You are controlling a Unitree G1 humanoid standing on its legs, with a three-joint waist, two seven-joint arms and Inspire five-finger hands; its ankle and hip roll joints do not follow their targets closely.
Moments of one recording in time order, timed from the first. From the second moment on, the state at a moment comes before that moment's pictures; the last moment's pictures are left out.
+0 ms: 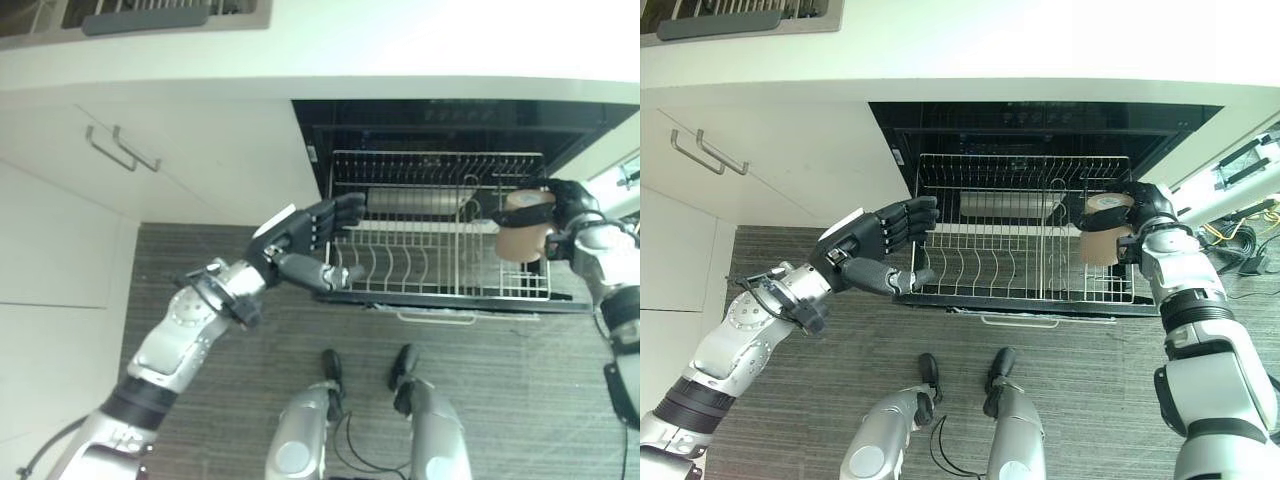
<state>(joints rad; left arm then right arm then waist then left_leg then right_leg) -0.38 0.69 -0.28 -0.03 -0.62 0.00 -0.36 -0.91 -0.81 0.30 0.88 0.46 0.25 -0.06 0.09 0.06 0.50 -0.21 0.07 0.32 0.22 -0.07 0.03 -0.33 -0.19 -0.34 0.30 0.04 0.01</state>
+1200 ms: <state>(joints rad) -0.26 0.69 -0.24 -0.10 -0.62 -0.04 -0.33 -0.83 -0.93 0.15 0.50 0.53 0.29 -0.07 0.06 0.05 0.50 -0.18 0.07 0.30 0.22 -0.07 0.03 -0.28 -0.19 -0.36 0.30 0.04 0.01</state>
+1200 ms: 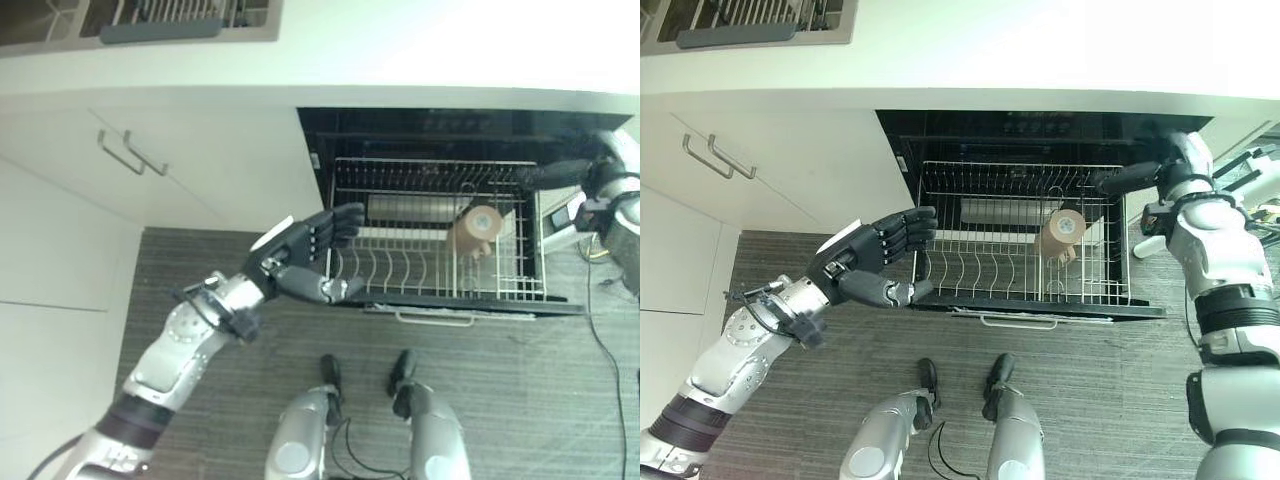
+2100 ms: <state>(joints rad) 0.15 0.37 0.05 -0.24 -0.70 -0.15 -0.09 0.01 -0.36 -0.14 -0.28 0.65 -0.02 -0.02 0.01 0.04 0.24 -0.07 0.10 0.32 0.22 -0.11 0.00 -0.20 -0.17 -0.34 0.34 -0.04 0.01</state>
